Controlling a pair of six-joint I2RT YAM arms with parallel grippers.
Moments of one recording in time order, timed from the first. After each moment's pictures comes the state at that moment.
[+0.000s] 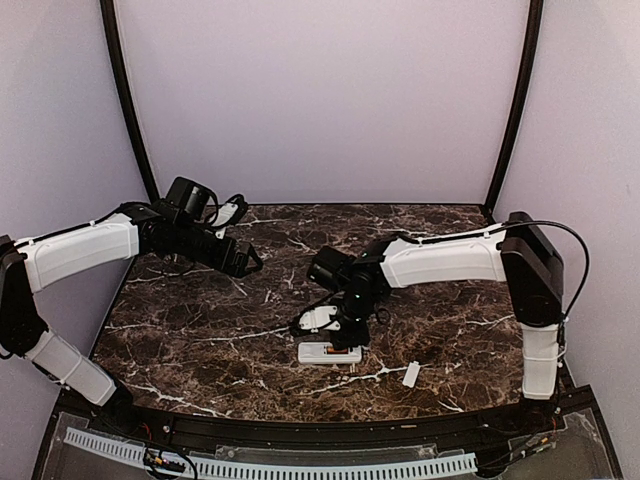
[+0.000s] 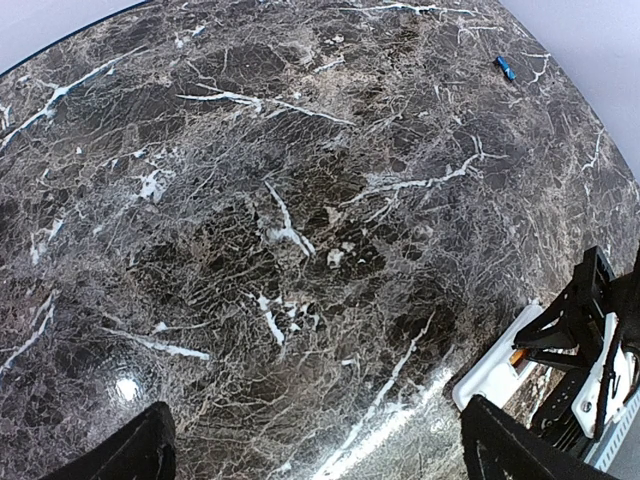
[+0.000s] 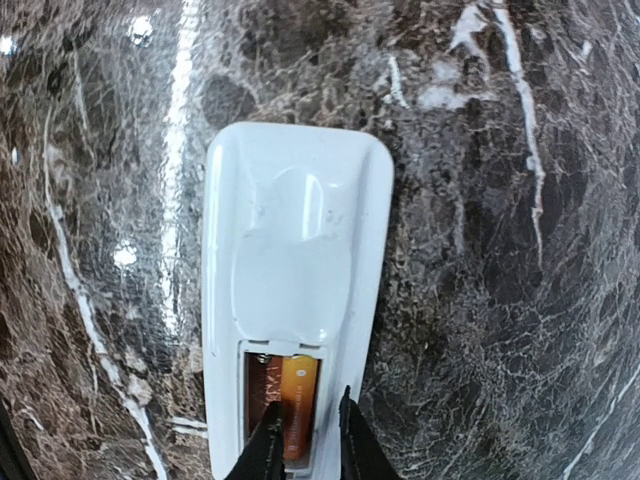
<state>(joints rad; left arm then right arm) -0.50 1.44 1.10 -0.51 0.24 -0.09 1.03 2.02 1.49 -0.84 -0.13 -0.66</state>
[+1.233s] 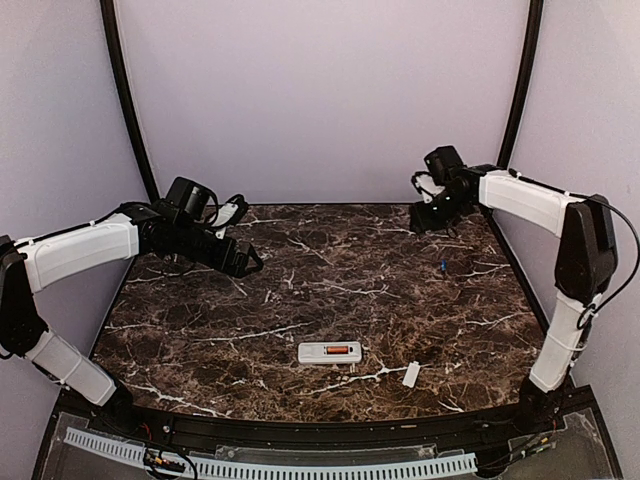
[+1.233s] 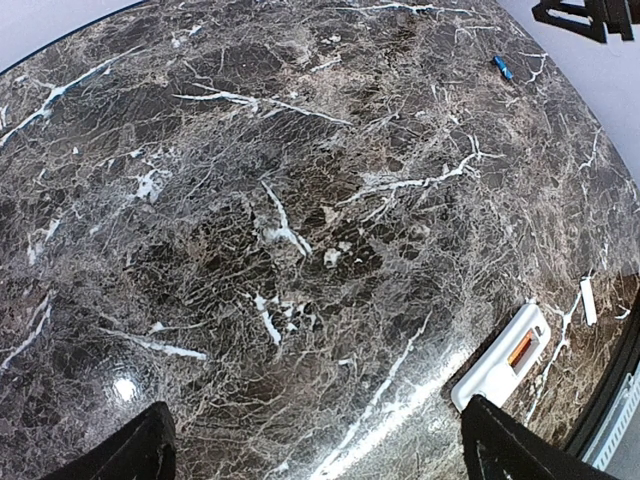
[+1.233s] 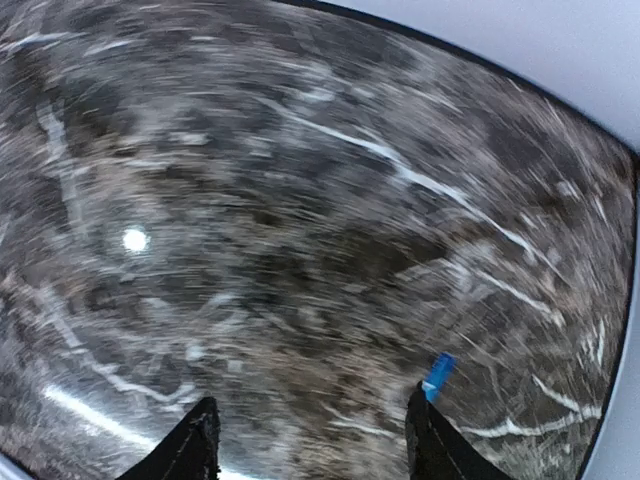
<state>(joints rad) -0.50 1.44 1.10 -0.51 0.24 -0.09 0.48 1.82 1.56 -0.69 0.06 -0.01</state>
